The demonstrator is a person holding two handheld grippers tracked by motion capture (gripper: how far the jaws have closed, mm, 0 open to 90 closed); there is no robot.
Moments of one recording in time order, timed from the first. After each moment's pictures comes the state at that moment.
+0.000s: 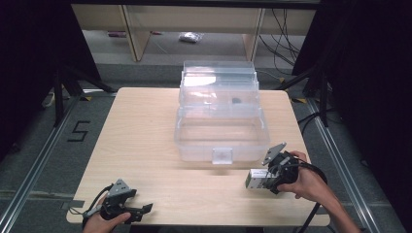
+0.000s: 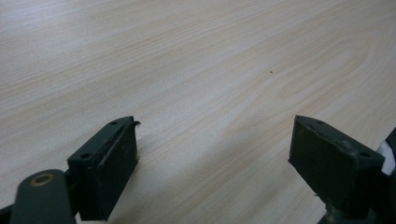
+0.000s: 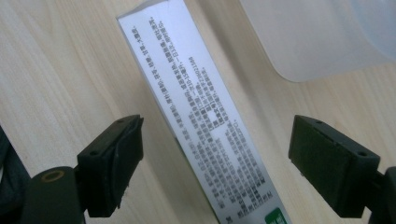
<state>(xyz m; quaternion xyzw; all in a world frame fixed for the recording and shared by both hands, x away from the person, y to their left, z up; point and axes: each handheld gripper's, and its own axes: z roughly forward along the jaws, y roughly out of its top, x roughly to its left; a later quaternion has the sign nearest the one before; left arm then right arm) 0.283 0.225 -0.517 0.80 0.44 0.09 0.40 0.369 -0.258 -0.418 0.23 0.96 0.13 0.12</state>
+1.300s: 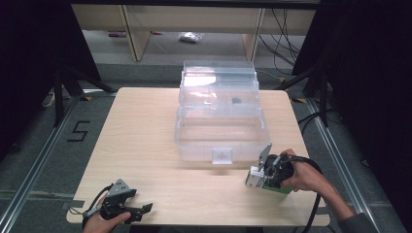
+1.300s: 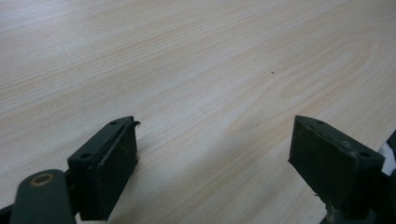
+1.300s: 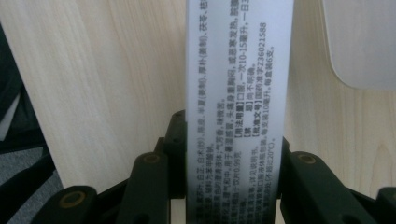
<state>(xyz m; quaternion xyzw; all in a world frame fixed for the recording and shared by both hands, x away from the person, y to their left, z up) 0.284 0.226 -0.517 0.80 0.44 0.09 0.40 0.386 -0.250 -0.431 0.13 0.99 0.04 0.04</state>
